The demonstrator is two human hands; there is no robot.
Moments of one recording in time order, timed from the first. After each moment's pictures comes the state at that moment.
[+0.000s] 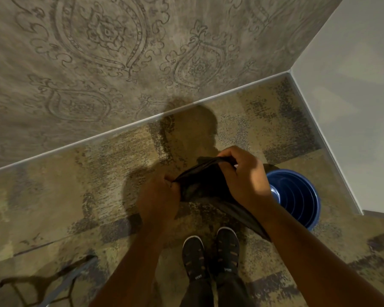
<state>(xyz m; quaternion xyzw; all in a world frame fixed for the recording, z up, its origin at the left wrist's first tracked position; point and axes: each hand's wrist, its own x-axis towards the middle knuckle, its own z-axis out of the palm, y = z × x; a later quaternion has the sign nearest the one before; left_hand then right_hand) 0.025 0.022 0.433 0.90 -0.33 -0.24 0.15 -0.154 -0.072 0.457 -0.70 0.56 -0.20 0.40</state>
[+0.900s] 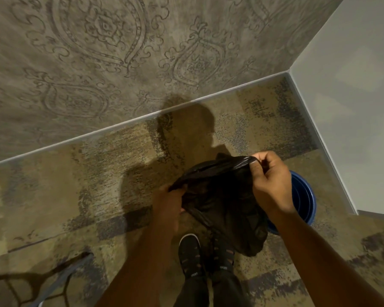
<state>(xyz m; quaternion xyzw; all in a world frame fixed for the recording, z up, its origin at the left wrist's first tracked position) 0.002 0.027 0.398 0.75 0.09 -0.54 0.36 -0.203 -0.066 0.451 -0.56 0.65 -0.25 0.44</state>
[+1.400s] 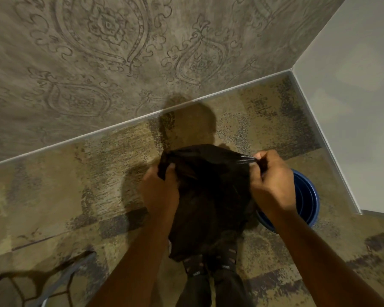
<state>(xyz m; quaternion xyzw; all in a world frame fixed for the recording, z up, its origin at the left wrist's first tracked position) 0.022 0.017 0.416 0.89 -0.23 -0.24 0.31 -0.198 -0.061 0.455 -0.64 0.67 -0.16 0.33</state>
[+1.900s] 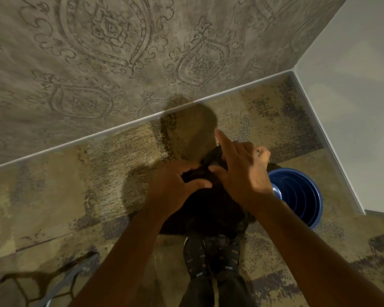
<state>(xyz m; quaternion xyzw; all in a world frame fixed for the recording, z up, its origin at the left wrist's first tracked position) 0.036 0.009 0.451 0.72 -0.51 -0.38 0.28 -0.148 -0.071 0.446 -0.83 0.51 -0.09 0.21</state>
